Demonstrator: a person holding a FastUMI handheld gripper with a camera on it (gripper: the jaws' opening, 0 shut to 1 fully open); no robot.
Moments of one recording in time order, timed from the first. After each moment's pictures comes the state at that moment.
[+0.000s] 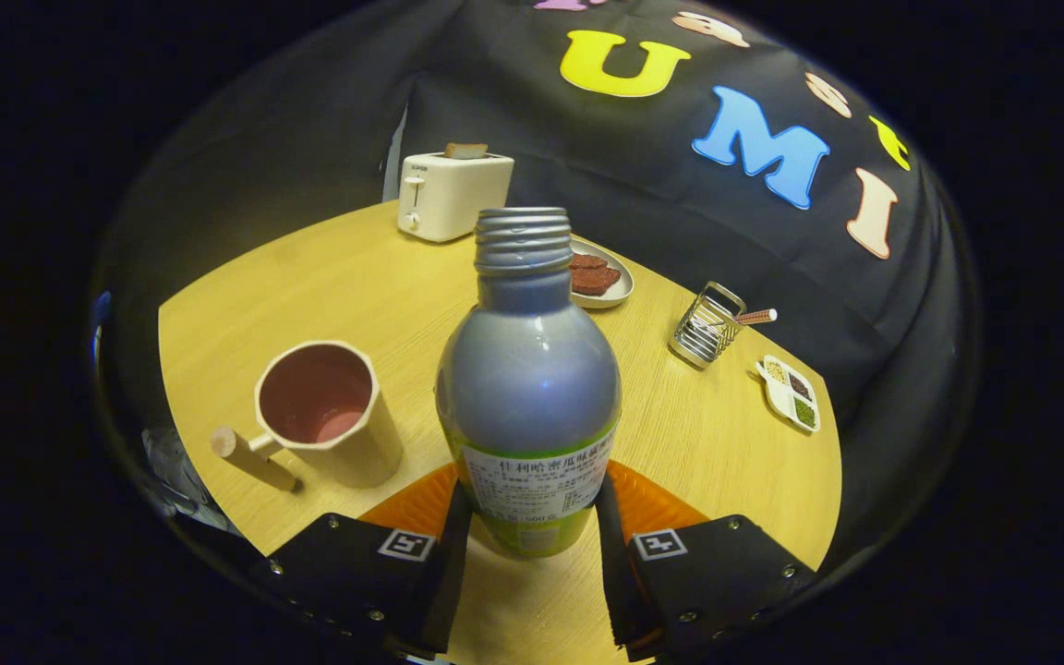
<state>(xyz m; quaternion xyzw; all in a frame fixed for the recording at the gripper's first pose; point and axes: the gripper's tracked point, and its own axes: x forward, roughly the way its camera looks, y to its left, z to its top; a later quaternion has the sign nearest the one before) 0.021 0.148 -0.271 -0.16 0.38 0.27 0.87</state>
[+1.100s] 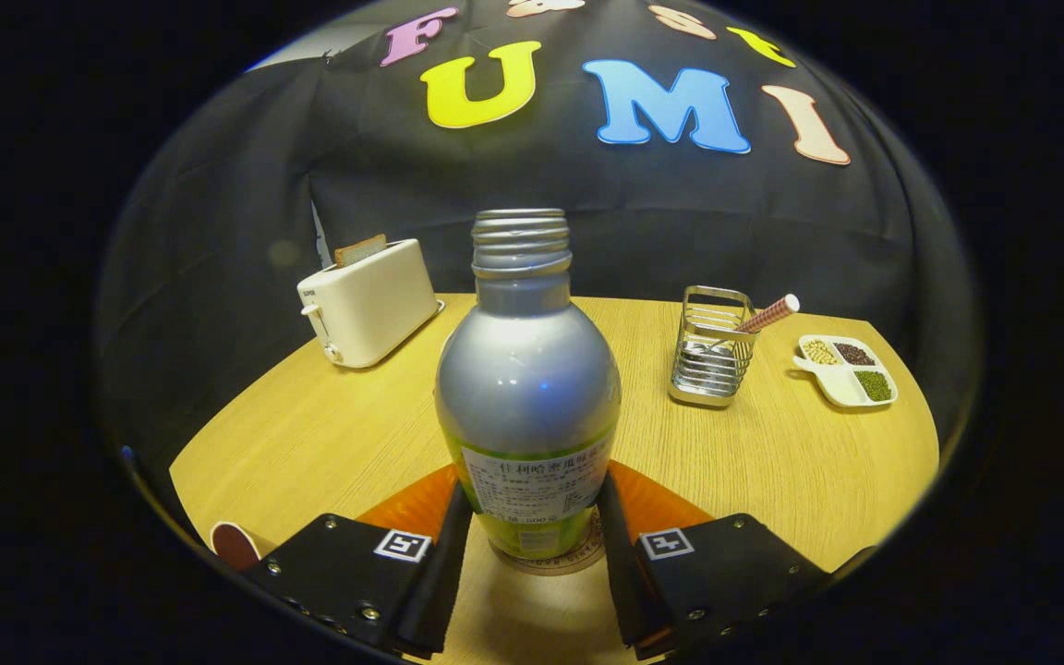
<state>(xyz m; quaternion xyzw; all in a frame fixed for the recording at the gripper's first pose) 0.146 0.165 -0.311 0.01 0.34 0.24 0.91</state>
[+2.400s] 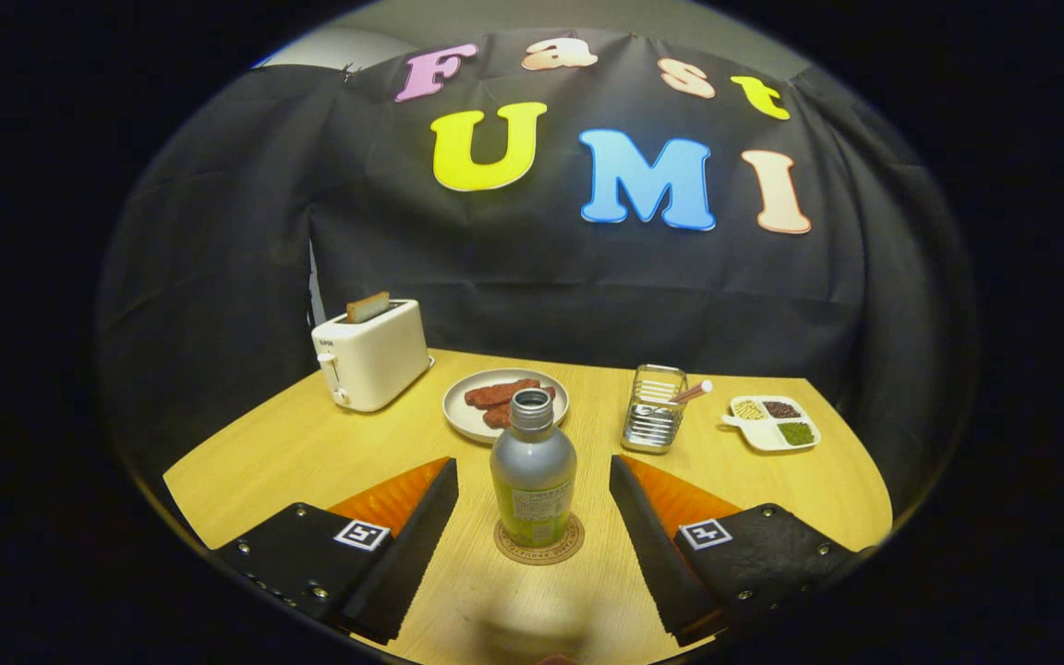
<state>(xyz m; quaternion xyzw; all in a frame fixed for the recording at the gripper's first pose) 0.099 0.133 -0.182 -0.01 0.24 0.18 0.96</state>
